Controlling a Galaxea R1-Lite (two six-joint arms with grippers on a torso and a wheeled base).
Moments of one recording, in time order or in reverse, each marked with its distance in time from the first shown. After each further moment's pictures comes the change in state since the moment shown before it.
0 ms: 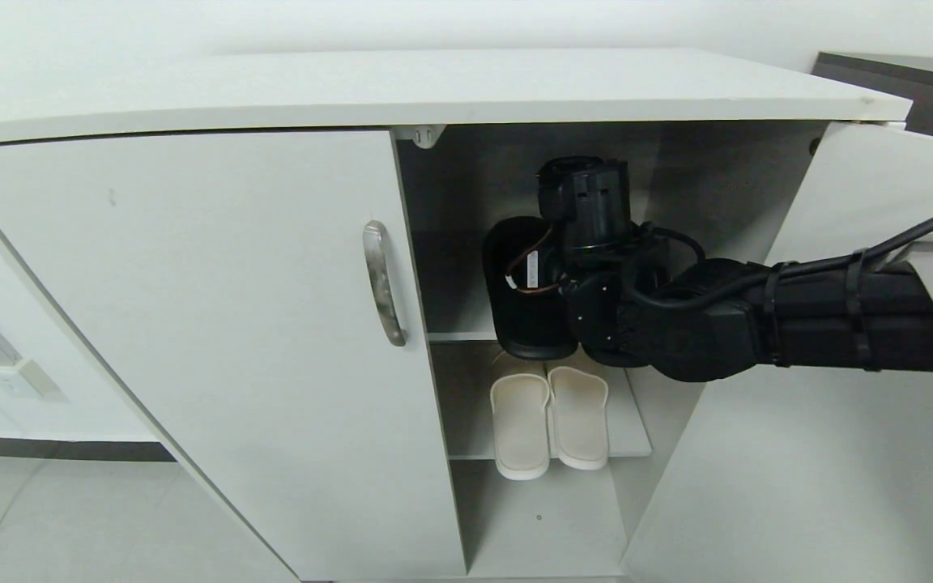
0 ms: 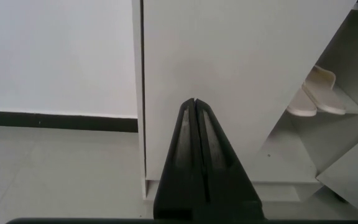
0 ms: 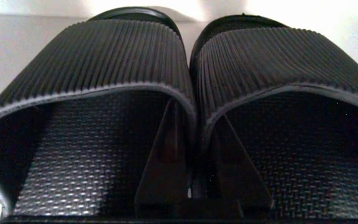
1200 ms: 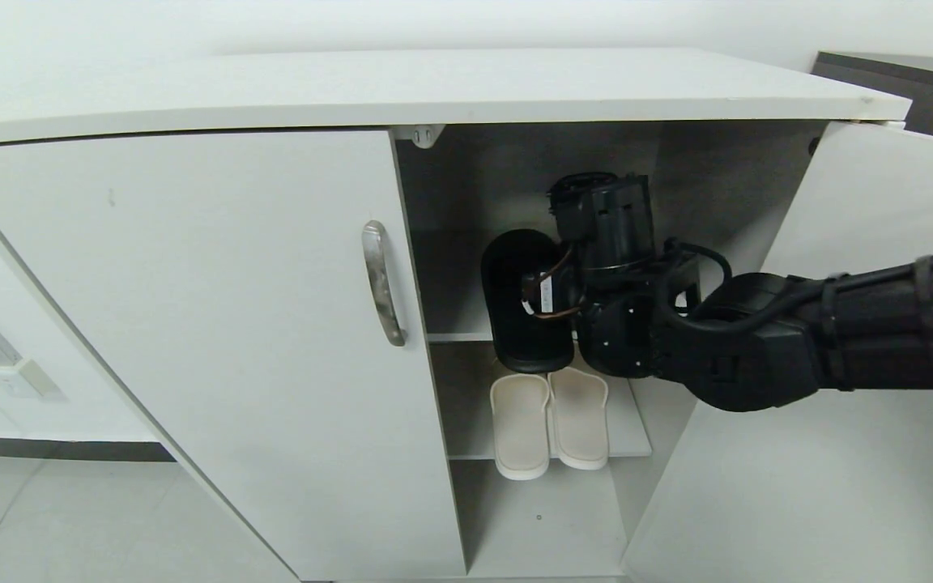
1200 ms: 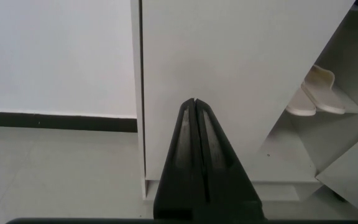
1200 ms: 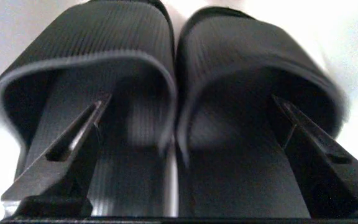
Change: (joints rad) left arm 0.000 0.000 0.000 0.000 0.000 0.001; right arm 0.035 -0.107 0.180 -0.004 -0.005 0.006
